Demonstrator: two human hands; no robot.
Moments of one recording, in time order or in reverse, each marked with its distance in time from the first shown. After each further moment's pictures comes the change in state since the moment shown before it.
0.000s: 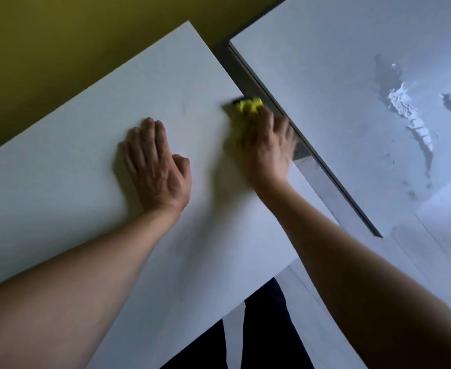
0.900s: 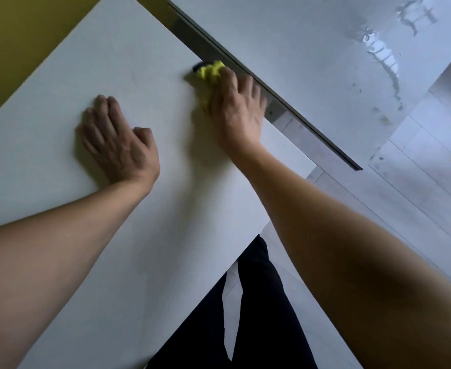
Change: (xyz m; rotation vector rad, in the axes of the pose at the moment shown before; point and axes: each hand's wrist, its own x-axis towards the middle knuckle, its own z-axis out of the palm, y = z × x) left_hand 0.000 -0.004 0.002 0.044 -0.011 -0.013; right_hand -0.020 0.014 -0.007 -0.048 -0.023 0.040
